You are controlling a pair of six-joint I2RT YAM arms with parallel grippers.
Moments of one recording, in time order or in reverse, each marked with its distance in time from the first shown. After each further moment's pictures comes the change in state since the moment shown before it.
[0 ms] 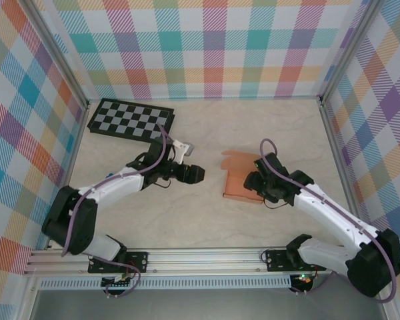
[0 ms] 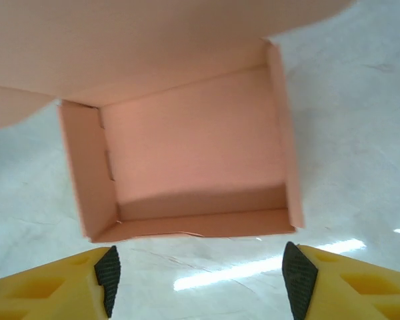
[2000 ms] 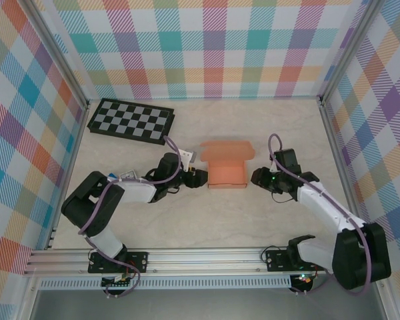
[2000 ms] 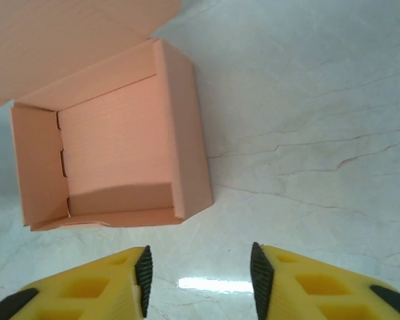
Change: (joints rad) left arm -0.080 0.250 -0.135 0.537 -0.288 -0.104; right arm -0.322 0.124 -0.114 0.354 -0.362 -0.357
